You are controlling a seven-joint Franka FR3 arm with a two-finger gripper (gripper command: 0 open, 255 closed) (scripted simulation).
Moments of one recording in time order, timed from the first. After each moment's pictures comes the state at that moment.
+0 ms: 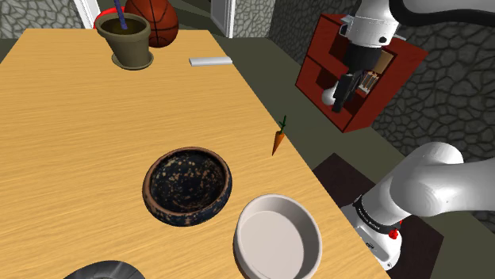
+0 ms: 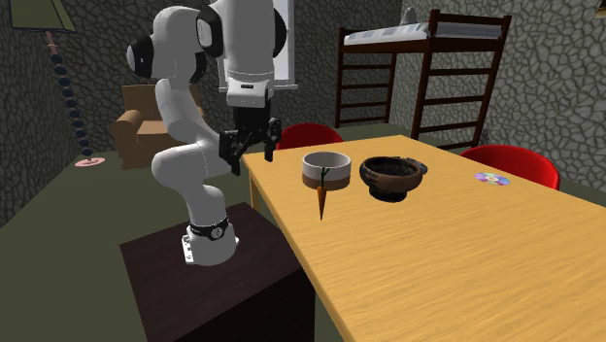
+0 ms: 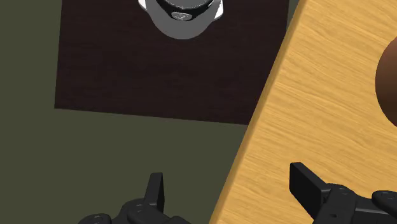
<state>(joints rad) -0.02 -0.80 0.07 -2.45 0.09 1.48 -0.13</state>
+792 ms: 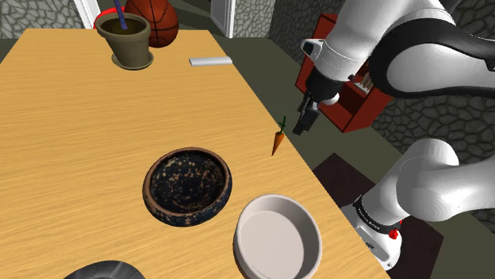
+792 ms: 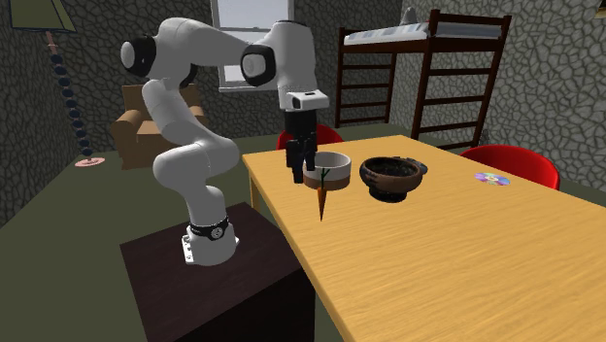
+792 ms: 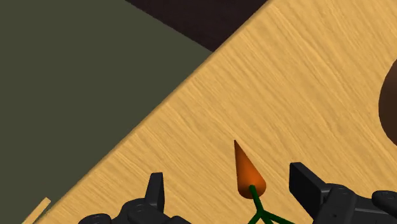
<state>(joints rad) 0.17 -0.82 0.26 -2.60 0.16 1.92 -0.24</state>
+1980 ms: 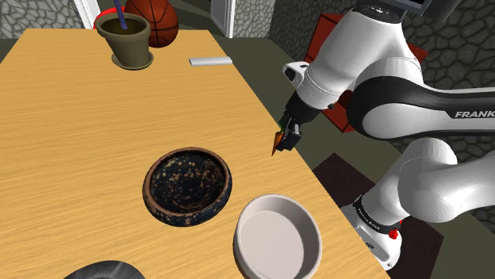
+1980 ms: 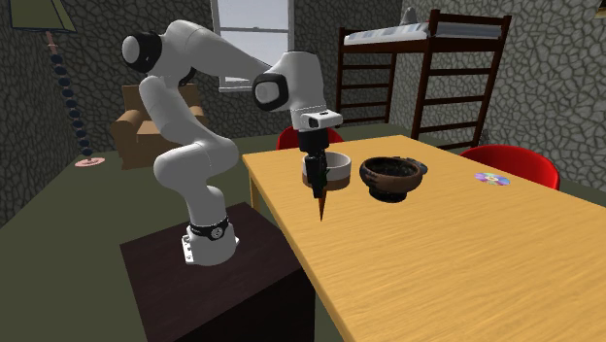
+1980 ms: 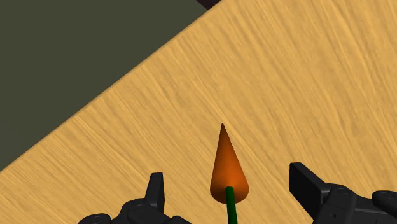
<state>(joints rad) 0.23 -0.76 0.34 -2.72 0.18 2.19 -0.27</state>
